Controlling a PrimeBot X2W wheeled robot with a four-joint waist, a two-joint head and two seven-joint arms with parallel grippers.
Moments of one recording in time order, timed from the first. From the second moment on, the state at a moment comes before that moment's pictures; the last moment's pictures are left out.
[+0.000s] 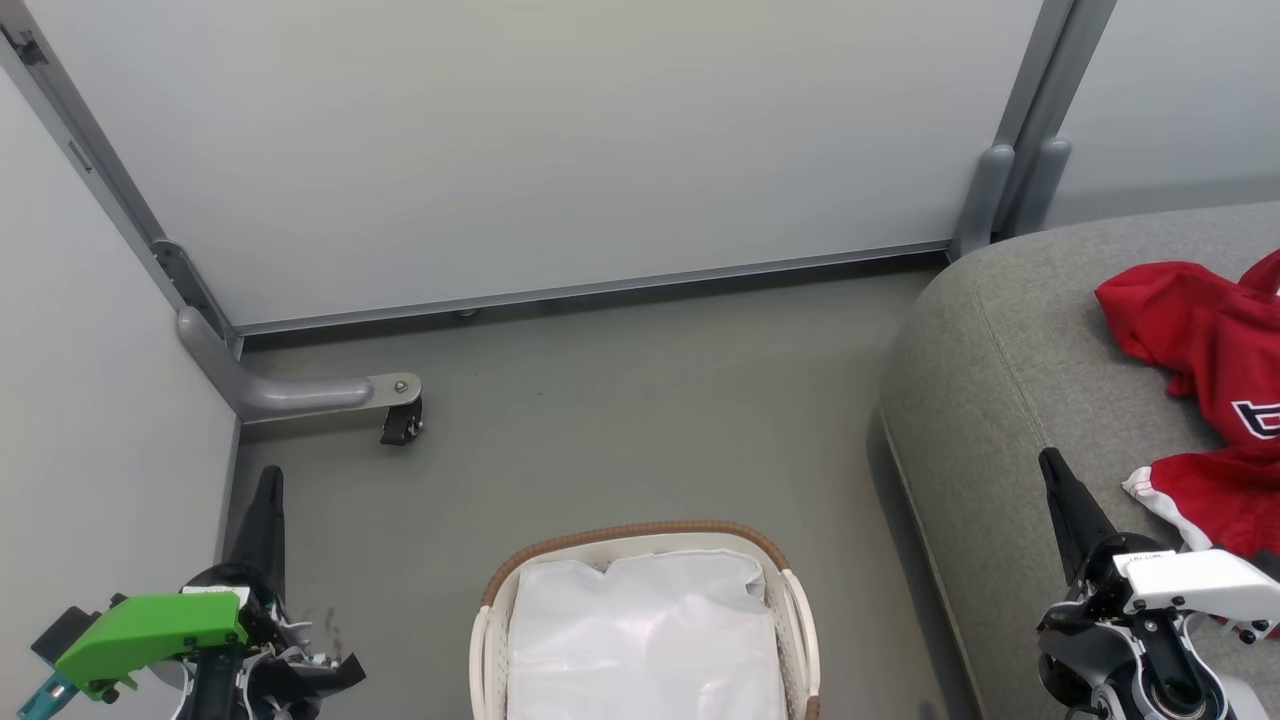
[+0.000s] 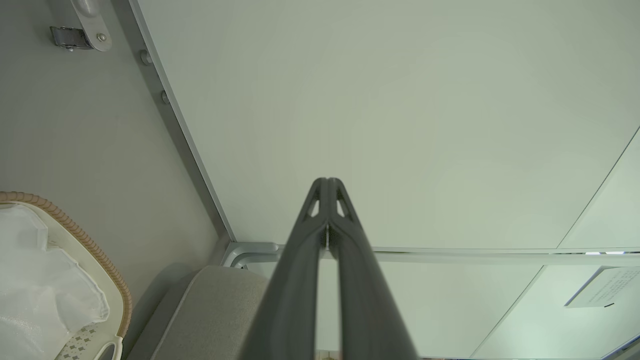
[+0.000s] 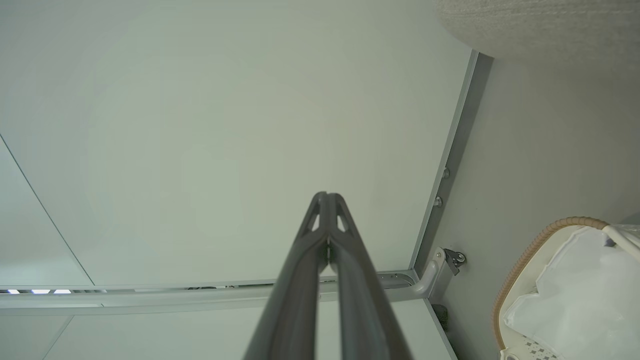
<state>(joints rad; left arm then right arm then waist) -0.10 0.05 0.11 0.24 -1.61 -0.13 0.11 -0.10 -0.05 -0.11 0.24 1.61 0.13 0.12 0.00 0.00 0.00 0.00</state>
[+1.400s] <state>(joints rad) -0.10 0.05 0.11 0.24 -1.61 -0.13 0.11 -0.10 -0.05 -0.11 0.24 1.61 0.13 0.12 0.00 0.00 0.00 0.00</state>
